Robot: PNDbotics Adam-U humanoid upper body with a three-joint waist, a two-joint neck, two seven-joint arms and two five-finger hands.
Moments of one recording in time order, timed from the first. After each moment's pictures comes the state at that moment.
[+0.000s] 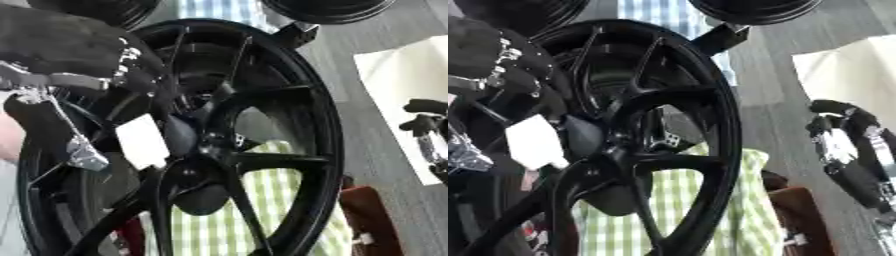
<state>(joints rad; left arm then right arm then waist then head) -1.06 0.91 -0.54 -1.81 -0.34 -0.37 -0.74 -0.11 -0.40 -0.07 -1.99 0.17 -0.04 -0.03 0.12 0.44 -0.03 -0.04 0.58</state>
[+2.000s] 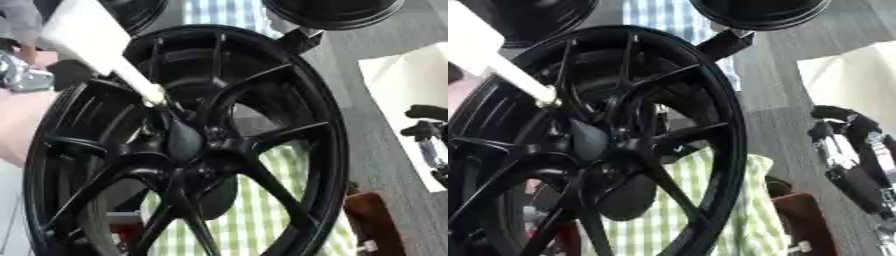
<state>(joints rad) -0.92 0.91 -0.14 -1.66 0.14 -0.31 -0.61 -0.11 -0.40 -0.09 -1.99 0.16 -0.04 -0.04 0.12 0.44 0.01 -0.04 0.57</state>
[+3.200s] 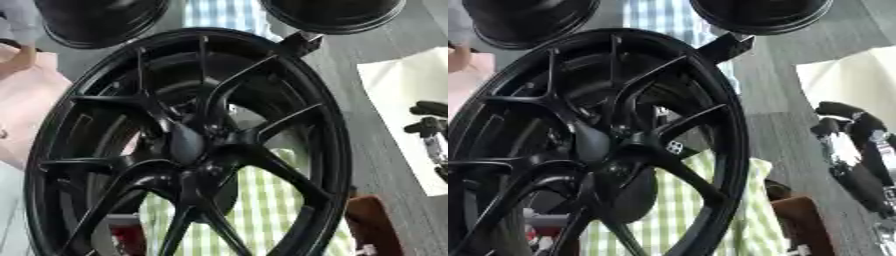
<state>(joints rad) -0.45 0.74 0.21 -1.27 -0.28 -0.19 -0.24 -0.12 -0.38 -0.10 -1.99 0.15 -0.04 -0.05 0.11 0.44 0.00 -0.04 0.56</state>
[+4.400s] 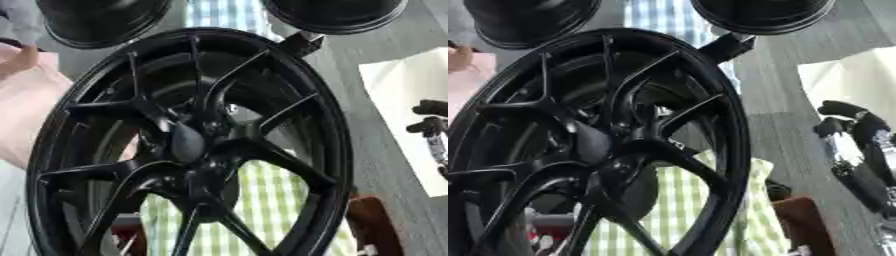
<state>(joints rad) -0.45 0.72 0.24 -1.35 -0.33 -0.11 -0.30 -0.12 -0.38 -0.10 -1.99 0.14 -0.04 -0.05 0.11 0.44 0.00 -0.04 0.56</state>
